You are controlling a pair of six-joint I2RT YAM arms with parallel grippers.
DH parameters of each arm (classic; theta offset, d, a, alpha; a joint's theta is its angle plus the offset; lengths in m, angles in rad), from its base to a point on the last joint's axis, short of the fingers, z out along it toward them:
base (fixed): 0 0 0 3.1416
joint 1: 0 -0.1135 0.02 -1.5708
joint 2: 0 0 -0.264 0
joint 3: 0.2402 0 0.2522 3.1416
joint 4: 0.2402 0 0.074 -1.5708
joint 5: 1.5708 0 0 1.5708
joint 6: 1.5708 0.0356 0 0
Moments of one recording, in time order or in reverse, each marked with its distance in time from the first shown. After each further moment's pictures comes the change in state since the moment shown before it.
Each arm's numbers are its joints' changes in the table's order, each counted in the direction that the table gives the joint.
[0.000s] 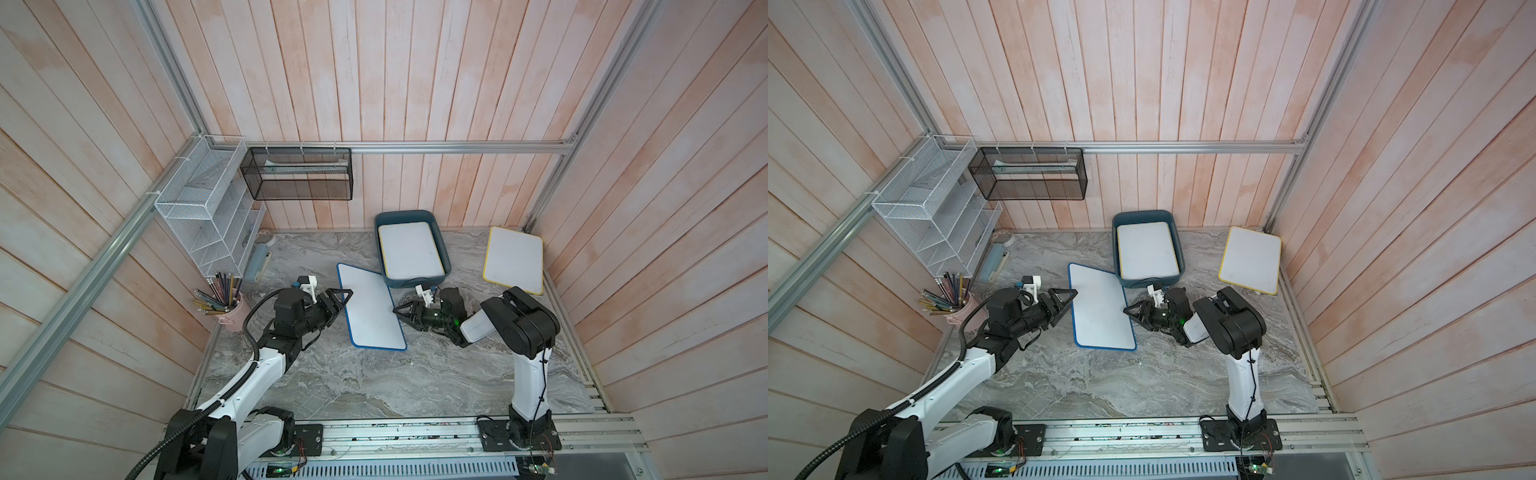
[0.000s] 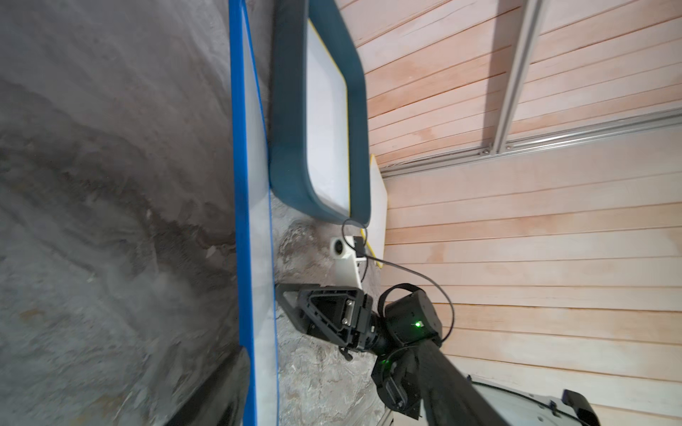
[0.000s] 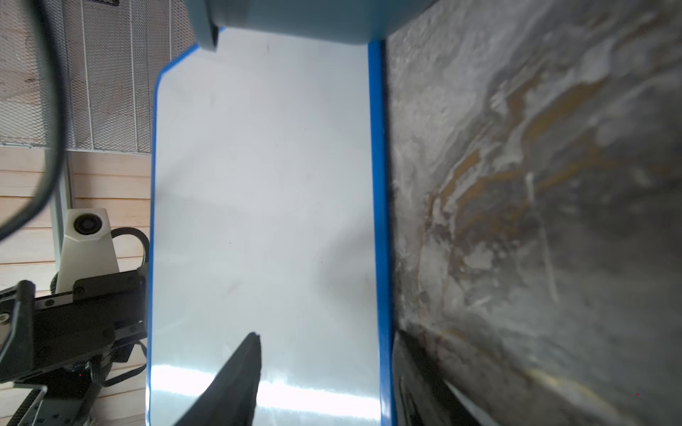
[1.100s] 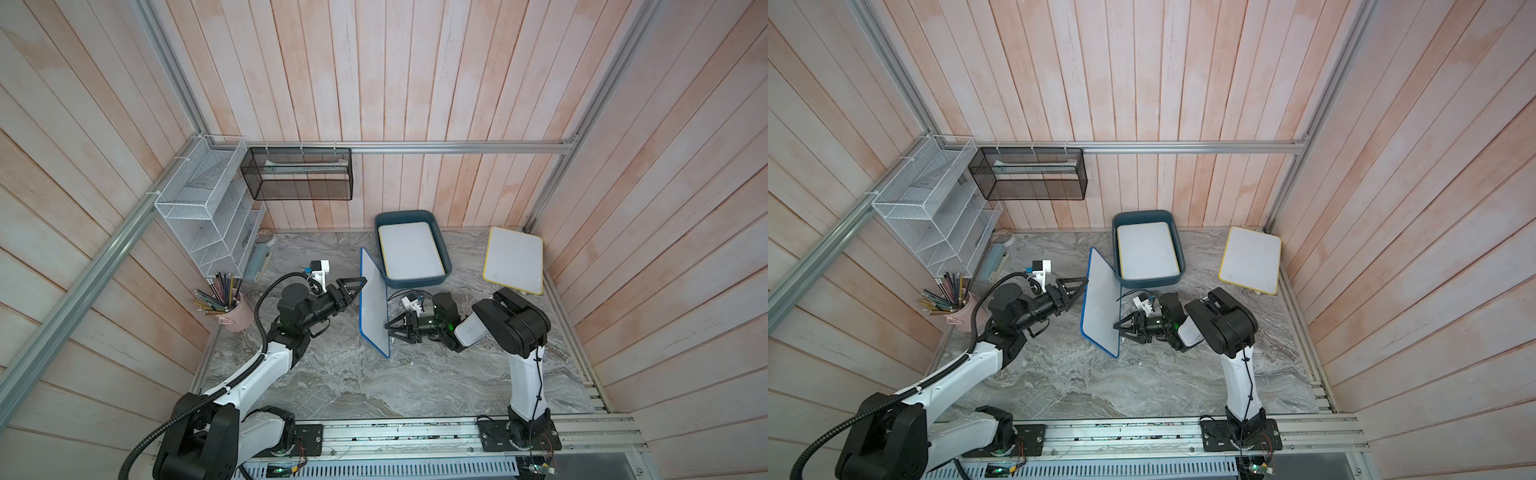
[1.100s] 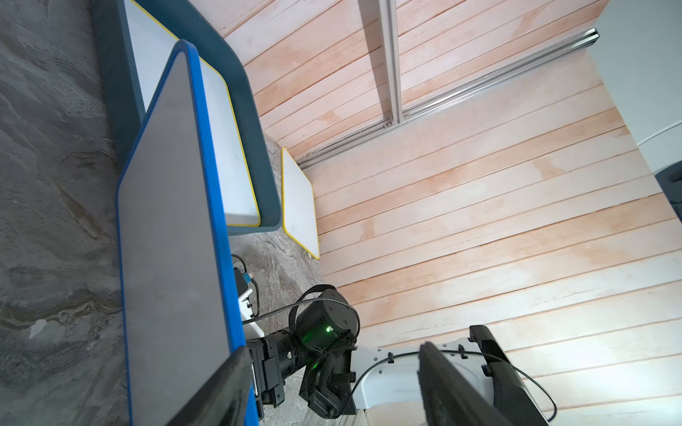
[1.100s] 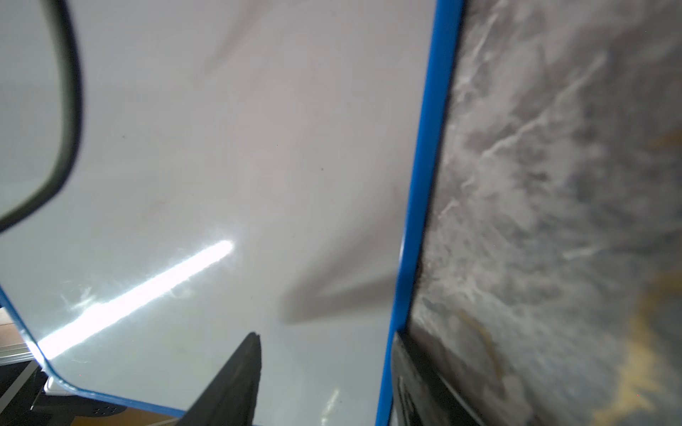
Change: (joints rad) left arm 0.082 -0.076 0.027 -0.298 0.078 -0.045; right arm -0.057 -0.038 0.000 -0.037 -0.202 0.068
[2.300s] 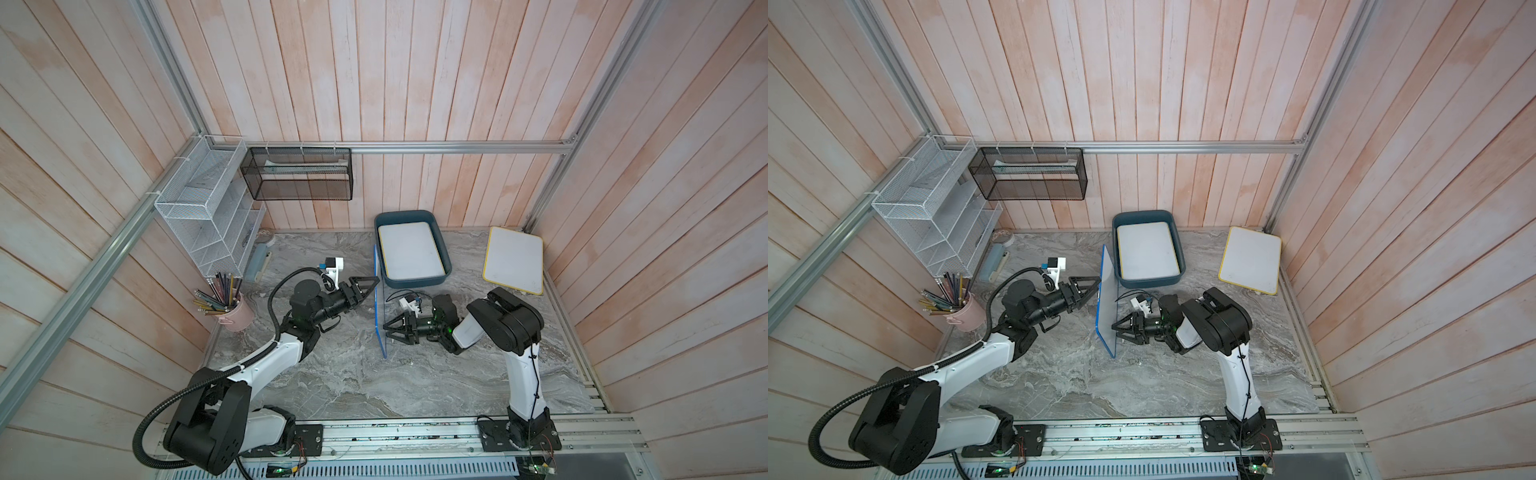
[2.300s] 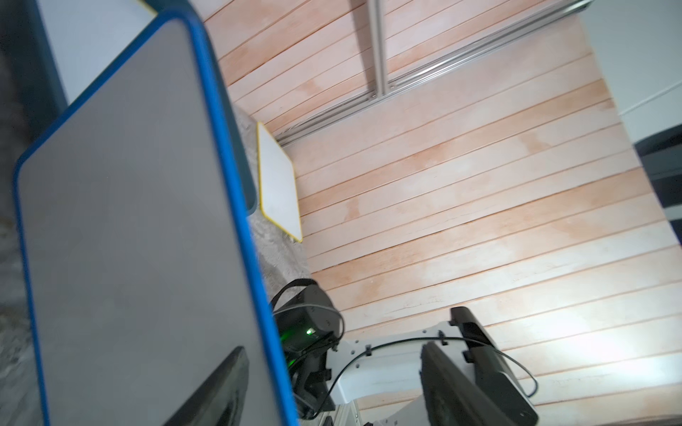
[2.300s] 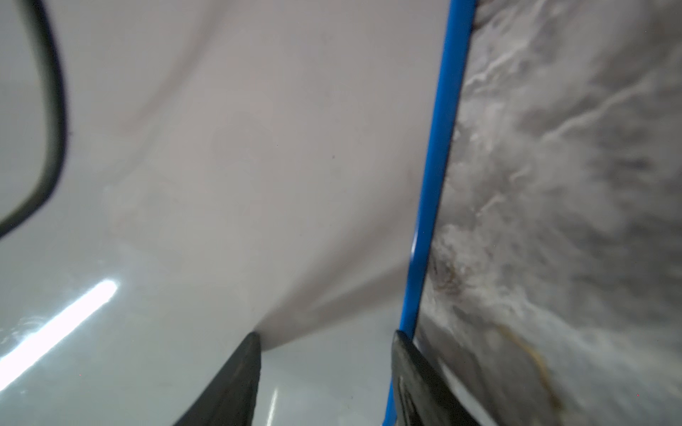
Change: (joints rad) left arm 0.084 -0.158 0.036 -0.064 0.028 -0.034; right arm -0.019 -0.047 0.000 -0.133 -0.033 0.091
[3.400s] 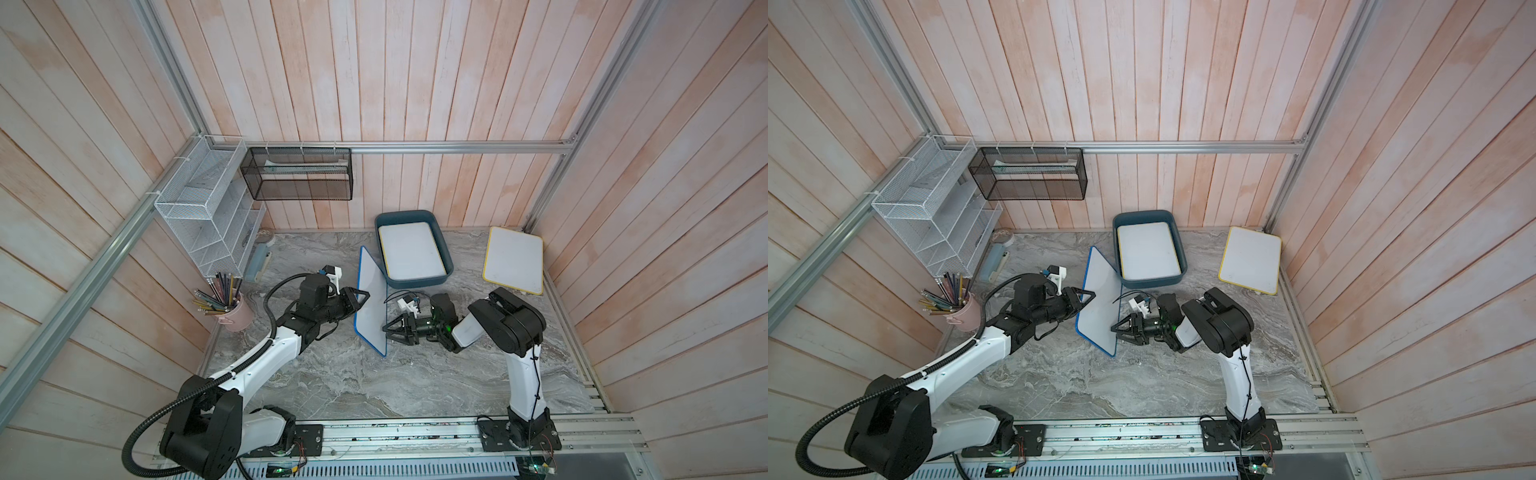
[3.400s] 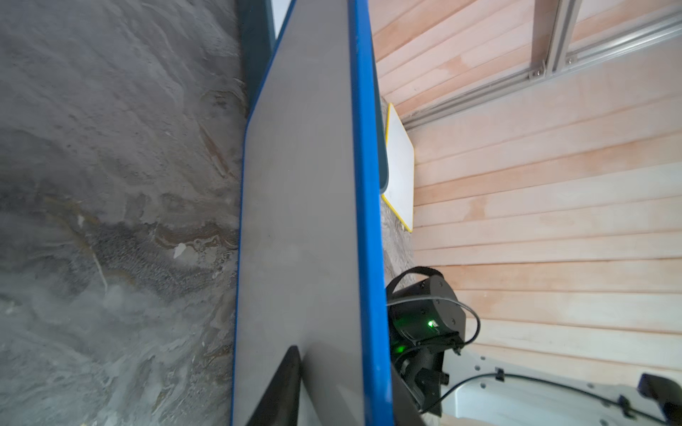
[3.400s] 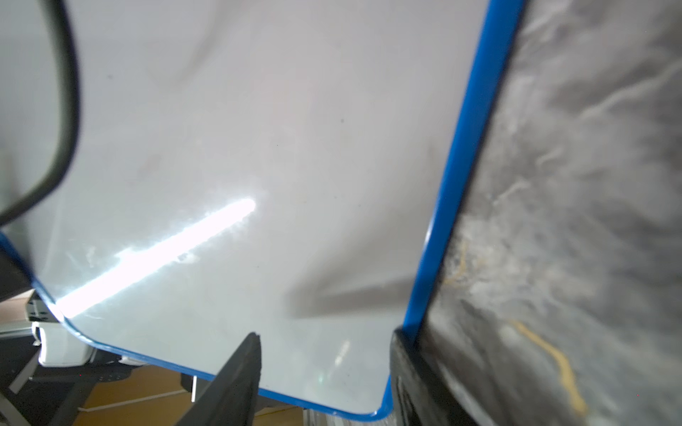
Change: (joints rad) left arm -0.006 0.084 0.137 0.600 -0.236 0.276; right arm 0.004 0.022 0.013 0.092 -0.018 -0.069
